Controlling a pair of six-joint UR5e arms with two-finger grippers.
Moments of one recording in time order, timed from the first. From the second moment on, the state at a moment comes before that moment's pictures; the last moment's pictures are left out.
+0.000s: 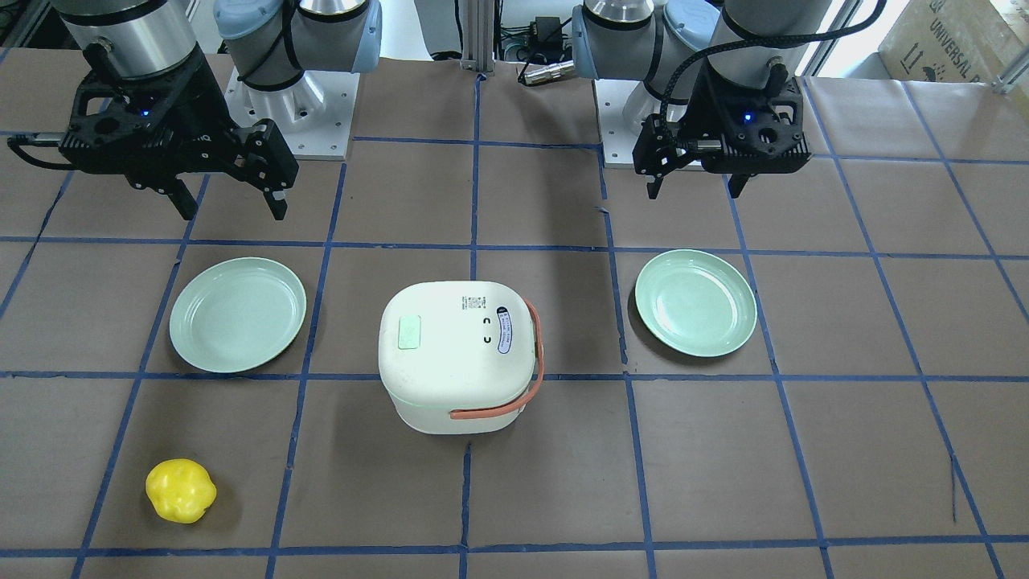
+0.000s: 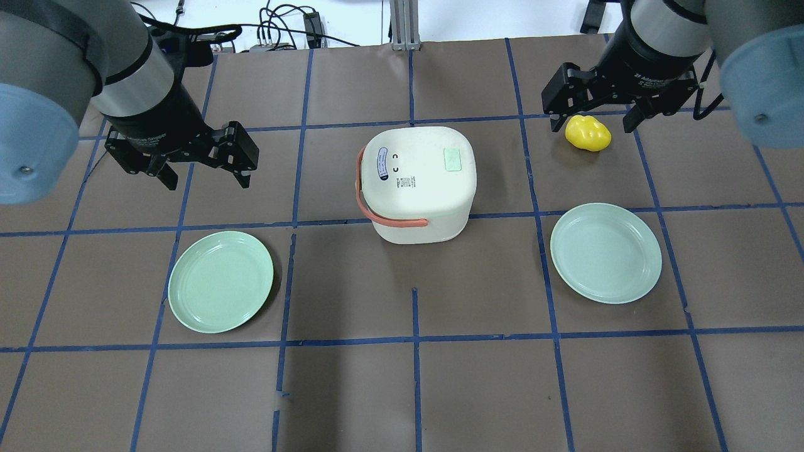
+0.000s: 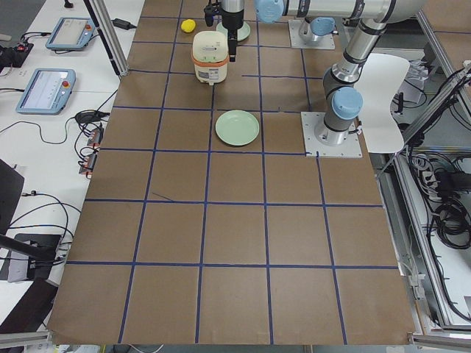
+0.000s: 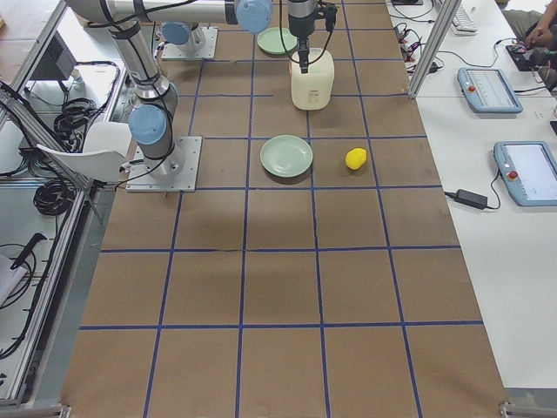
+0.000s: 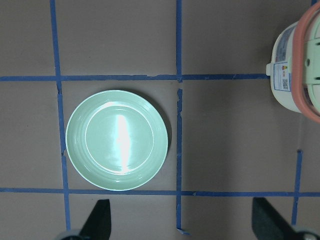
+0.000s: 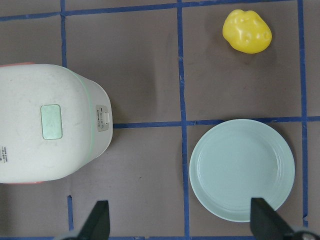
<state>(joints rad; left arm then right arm) -1.59 -1.50 -1.65 -1.56 1.62 -0.02 1.55 -1.61 1.63 -1.72 -1.51 0.02</state>
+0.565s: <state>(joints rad) -1.59 -1.50 -1.65 -1.56 1.62 -0.02 1.55 -1.61 1.63 -1.72 -1.49 0.02</state>
